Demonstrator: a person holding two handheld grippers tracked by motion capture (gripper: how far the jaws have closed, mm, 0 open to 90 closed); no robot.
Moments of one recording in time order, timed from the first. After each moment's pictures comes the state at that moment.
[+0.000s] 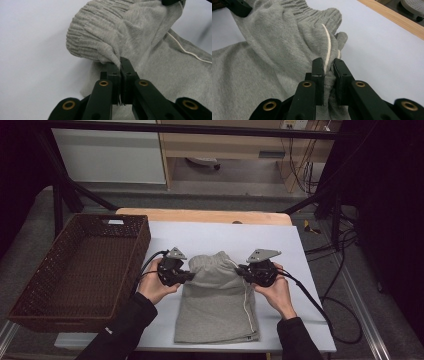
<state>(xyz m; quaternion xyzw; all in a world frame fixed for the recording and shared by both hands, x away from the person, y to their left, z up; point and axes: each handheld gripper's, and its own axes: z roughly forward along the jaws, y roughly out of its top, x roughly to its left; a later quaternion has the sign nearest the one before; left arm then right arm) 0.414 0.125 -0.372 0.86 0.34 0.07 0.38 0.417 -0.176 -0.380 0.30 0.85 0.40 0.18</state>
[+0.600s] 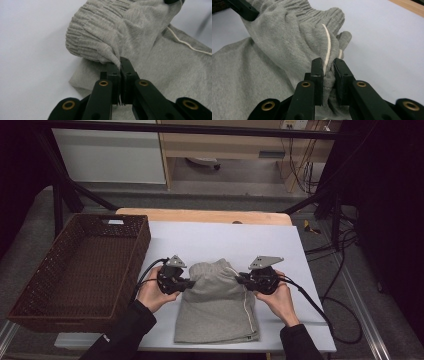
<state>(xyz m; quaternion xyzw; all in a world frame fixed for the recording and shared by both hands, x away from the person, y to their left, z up) 0.400 0.126 -0.385 0.86 0.34 0.05 0.37 0.400 -0.180 -0.388 0.31 0.85 0.40 0.15</state>
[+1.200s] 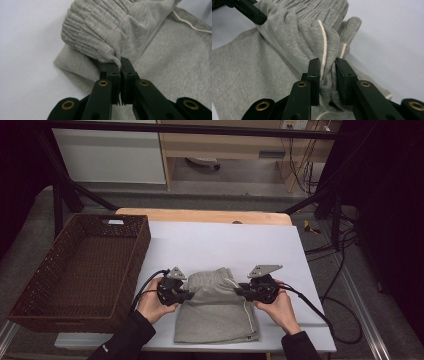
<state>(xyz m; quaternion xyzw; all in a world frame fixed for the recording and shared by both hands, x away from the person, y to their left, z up) 0.381 0.126 -0.410 0.88 0.33 0.04 0.35 0.381 -0.178 -0.399 0.32 0.86 0.39 0.10</state>
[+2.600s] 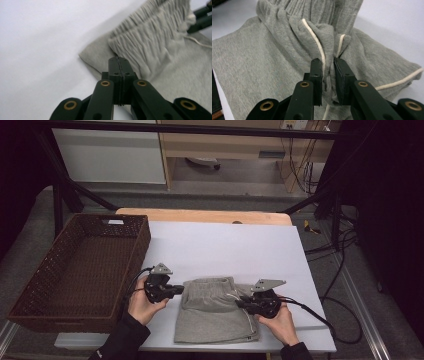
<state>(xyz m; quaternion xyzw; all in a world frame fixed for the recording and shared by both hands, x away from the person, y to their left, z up) 0.389 0.158 -0.403 0.83 0.39 0.05 0.39 0.354 -0.187 -0.430 0.34 0.84 0.40 0.08</state>
